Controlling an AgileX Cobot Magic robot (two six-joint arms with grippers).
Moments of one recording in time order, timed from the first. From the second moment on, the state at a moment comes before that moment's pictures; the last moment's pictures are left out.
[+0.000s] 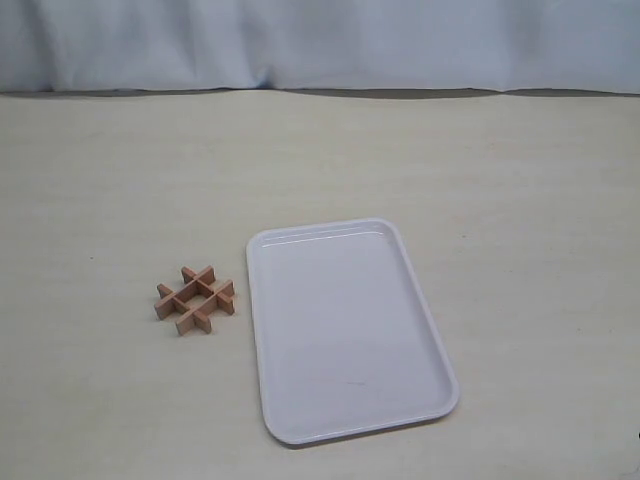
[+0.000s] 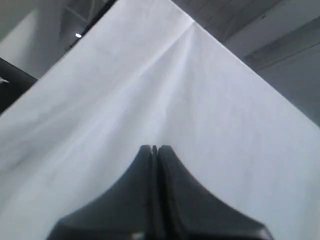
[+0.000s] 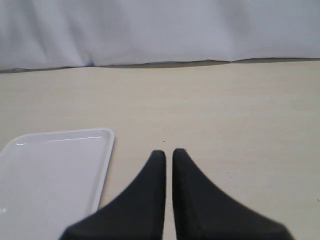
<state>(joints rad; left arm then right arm) -0.02 0.04 0.00 0.03 -0.60 -0.61 -0.18 0.00 0.00 0.12 0.32 -0.04</state>
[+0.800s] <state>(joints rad) -0.59 1.53 -0.84 -0.03 0.69 0.06 -0.18 0.00 0.00 0.12 0.32 -0.04</state>
